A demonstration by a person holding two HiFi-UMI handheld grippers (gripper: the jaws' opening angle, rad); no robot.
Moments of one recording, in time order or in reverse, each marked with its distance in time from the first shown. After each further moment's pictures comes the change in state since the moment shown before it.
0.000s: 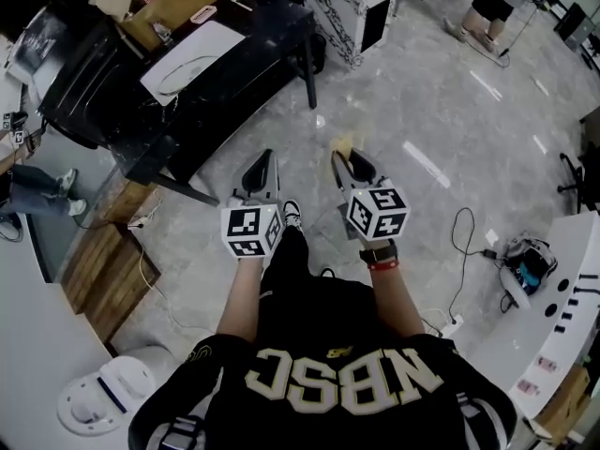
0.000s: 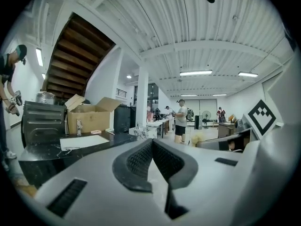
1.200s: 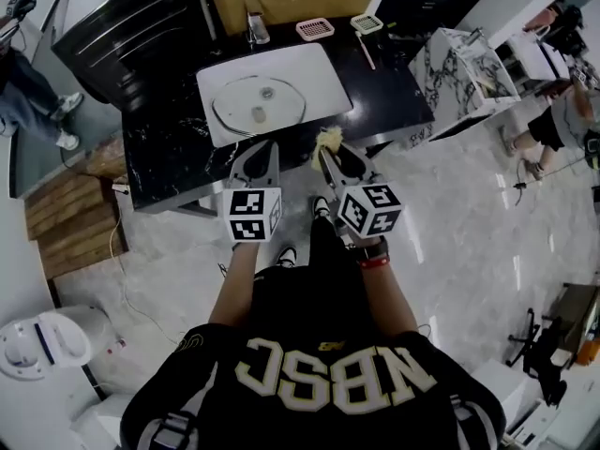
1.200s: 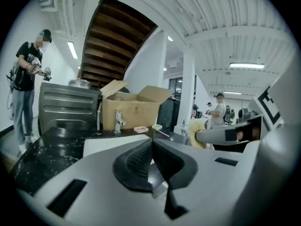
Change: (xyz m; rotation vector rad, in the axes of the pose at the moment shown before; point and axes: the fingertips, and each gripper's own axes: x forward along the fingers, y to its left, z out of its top) left arm 0.207 0.378 0.002 -0.169 0.063 0.421; right arm 0.456 0.108 0.090 -0.151 0.196 0.444
